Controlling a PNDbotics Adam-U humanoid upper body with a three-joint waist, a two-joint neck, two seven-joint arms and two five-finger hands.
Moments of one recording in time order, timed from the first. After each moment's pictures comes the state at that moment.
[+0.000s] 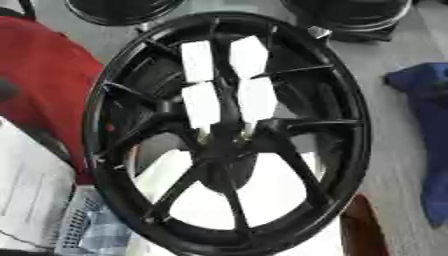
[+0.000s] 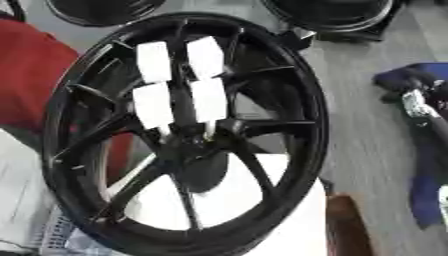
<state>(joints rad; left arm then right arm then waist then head) -0.24 0.21 0.18 -1.92 0.14 0.14 0.13 -0.04 -0.43 -0.16 -1.98 -0.30 0.09 -0.10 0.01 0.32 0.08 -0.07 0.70</state>
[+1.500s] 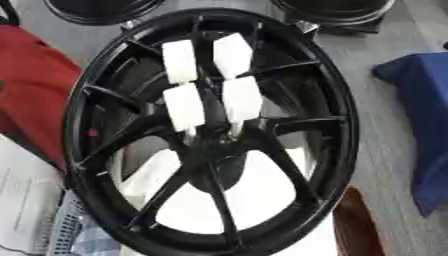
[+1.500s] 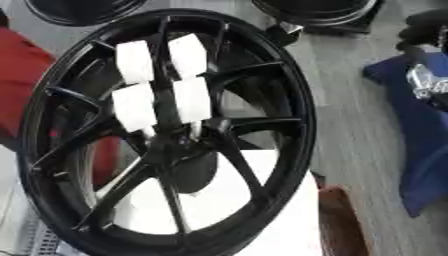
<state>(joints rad) -0.26 0.26 0.17 -1.92 0.14 0.13 0.12 -0.15 -1.05 -0.12 -1.98 -0.28 -0.13 0.05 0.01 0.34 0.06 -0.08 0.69</state>
